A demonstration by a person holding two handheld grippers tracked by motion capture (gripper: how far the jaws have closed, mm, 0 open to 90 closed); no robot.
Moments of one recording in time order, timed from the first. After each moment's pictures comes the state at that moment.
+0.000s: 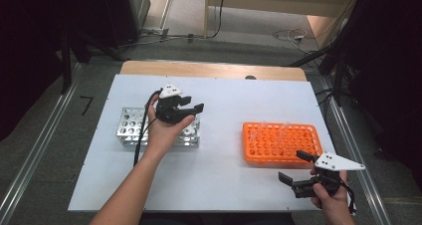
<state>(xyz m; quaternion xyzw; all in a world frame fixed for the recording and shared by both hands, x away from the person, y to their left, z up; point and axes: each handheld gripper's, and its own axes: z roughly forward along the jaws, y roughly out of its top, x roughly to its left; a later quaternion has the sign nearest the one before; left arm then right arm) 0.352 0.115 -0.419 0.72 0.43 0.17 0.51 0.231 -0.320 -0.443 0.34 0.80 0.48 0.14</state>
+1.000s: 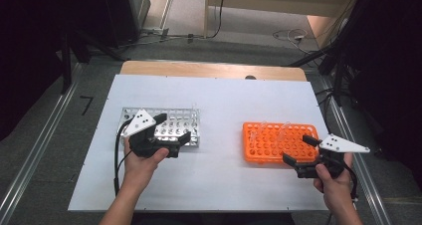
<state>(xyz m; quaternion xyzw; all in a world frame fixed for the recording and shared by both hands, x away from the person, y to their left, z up) 0.247 0.147 -0.406 0.69 0.40 0.19 0.57 0.265 -0.325 -0.422 0.37 0.78 0.48 0.17</state>
